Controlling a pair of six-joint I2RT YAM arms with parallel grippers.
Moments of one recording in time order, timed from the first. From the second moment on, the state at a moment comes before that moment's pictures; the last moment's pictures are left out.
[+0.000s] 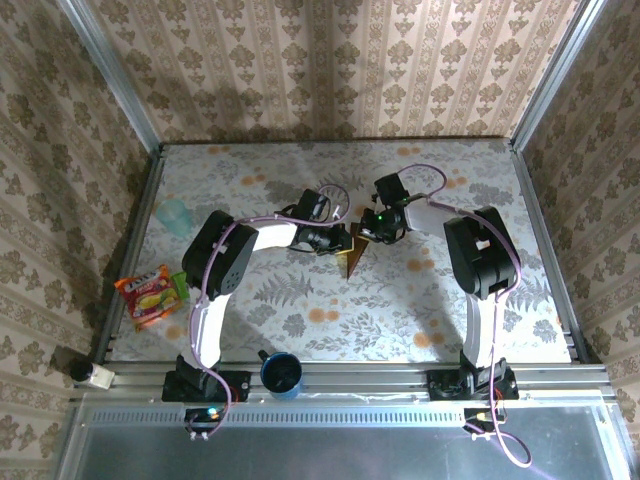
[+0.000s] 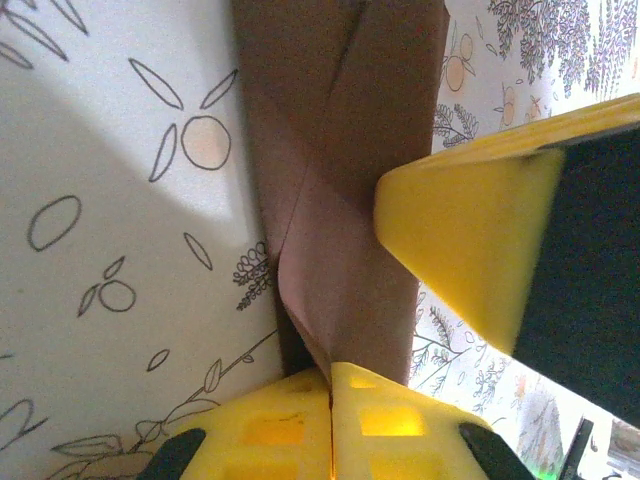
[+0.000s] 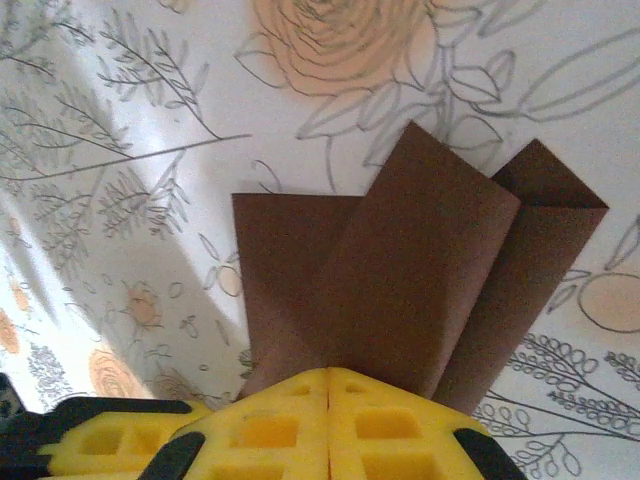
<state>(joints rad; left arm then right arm) -0.63 2.14 1.30 -0.10 0.63 -0.63 0.33 2.02 1.30 -0.38 -0.34 0.63</state>
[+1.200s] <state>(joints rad) -0.58 1.97 1.30 -0.25 0.48 -0.53 0.32 1.94 1.08 -0.13 -0.35 0.62</state>
